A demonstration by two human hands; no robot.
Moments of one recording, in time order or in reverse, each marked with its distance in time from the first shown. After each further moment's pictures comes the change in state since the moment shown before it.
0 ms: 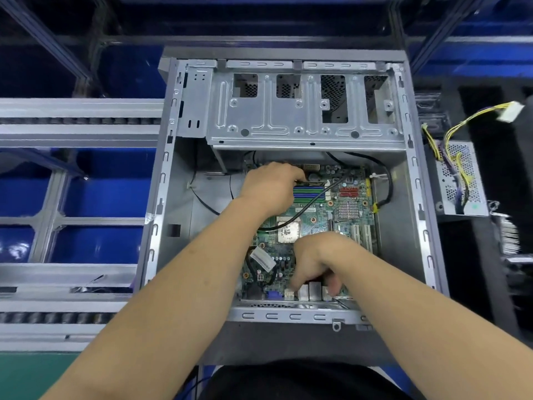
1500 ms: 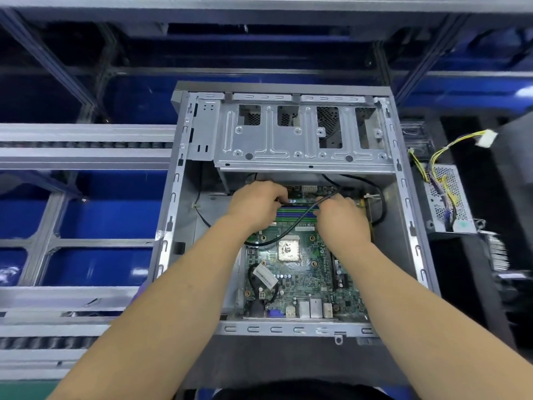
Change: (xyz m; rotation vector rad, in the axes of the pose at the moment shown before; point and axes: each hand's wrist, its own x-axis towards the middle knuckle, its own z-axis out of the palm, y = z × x) left_hand -0.011 -0.024 -0.012 -0.086 0.026 -0.014; right_hand 0.028 0.044 -0.020 0.015 1.083 0.176
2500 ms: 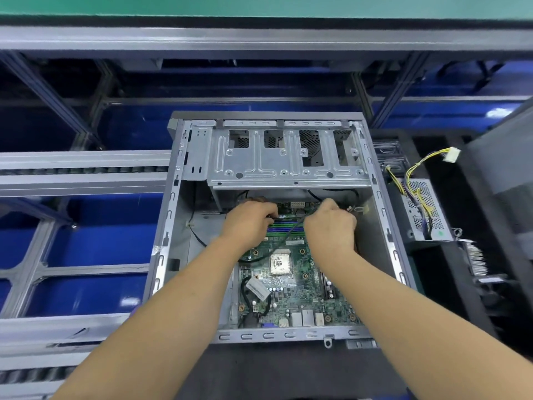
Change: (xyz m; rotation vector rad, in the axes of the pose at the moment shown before) left_hand 0.001 -0.005 0.018 -0.051 0.074 0.012; right_hand -0.016 -0.017 -0.027 -0.450 -0.112 0.079
